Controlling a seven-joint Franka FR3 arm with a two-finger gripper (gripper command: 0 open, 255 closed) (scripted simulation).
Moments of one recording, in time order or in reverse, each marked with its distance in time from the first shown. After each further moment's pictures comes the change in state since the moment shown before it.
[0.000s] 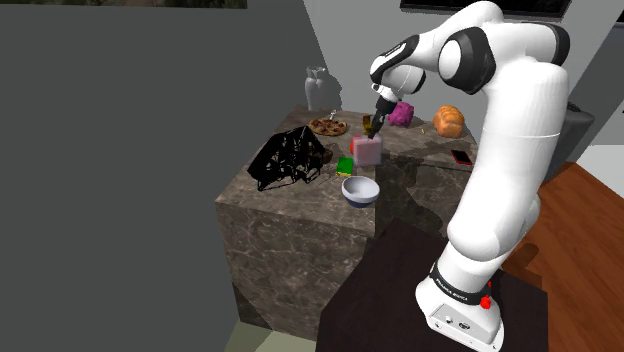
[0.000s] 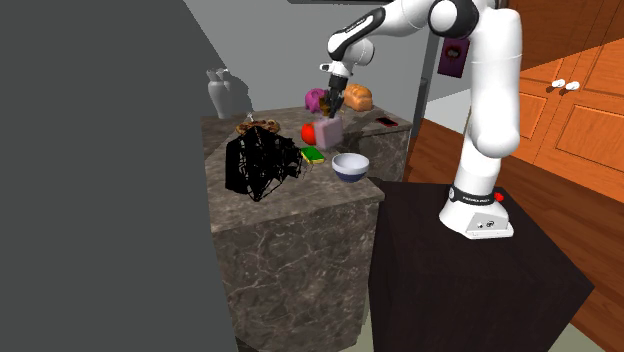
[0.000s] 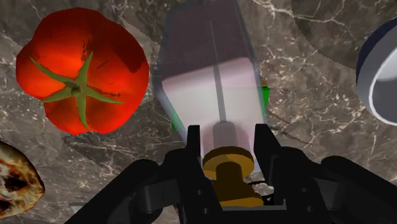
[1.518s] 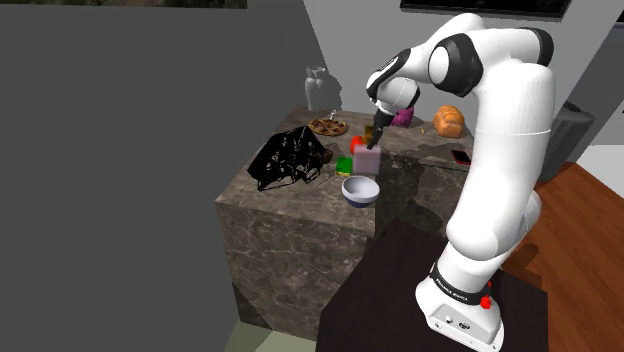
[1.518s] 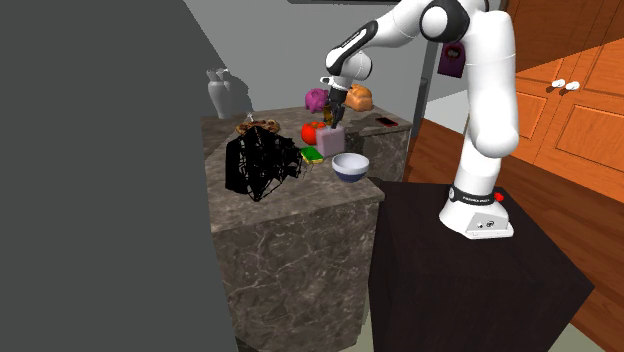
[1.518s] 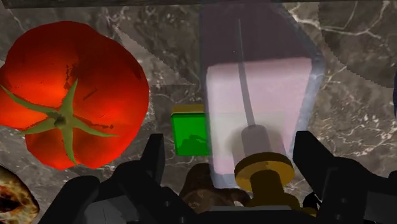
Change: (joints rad) arm -0.020 0.066 0.027 -0.059 0.083 0.129 -0.075
